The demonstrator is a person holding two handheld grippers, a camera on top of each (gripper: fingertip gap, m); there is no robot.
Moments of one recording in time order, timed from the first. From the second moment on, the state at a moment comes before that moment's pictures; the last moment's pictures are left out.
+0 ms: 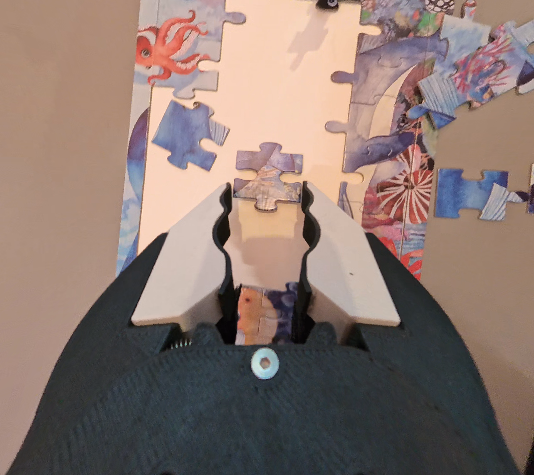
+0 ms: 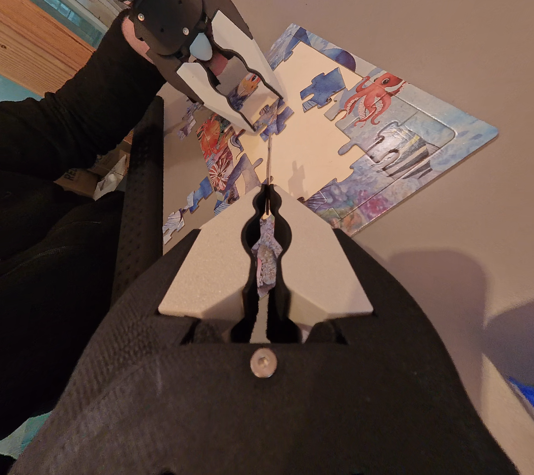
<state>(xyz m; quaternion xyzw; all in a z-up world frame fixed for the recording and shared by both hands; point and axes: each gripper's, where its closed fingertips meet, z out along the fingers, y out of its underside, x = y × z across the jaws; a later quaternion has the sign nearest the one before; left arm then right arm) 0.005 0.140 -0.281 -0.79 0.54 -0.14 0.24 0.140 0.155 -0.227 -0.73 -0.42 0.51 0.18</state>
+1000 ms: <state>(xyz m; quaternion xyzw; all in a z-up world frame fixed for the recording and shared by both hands) 0.123 0.153 -0.194 -0.74 0.37 -0.46 0.33 0.140 0.162 -0.195 -0.70 -0.42 0.52 0.26</state>
